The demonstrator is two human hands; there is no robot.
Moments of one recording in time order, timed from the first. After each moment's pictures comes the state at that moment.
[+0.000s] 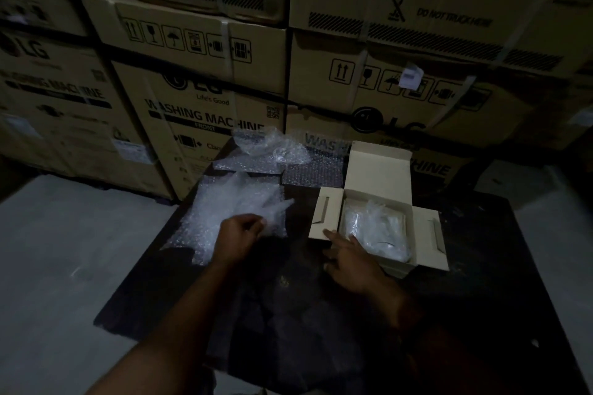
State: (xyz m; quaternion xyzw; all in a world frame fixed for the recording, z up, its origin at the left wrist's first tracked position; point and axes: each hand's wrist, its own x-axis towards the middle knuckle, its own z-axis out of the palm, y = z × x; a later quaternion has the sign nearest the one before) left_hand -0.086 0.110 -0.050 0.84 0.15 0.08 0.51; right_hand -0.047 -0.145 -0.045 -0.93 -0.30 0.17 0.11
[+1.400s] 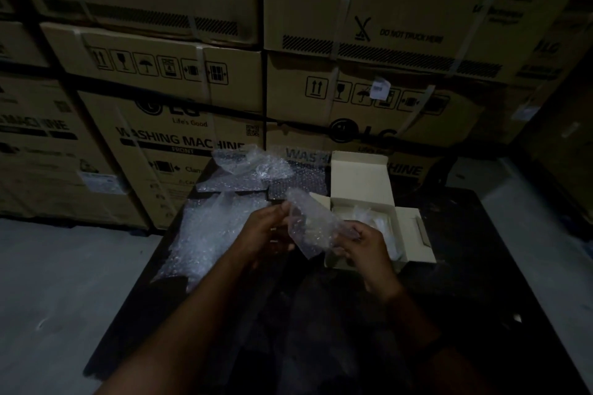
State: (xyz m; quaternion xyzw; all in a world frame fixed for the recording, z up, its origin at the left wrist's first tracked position) left_hand -0.077 0.072 0.034 0.62 0.08 -0.13 0.77; right_hand -0.076 -0.128 0.017 -0.72 0.07 0.05 0.69
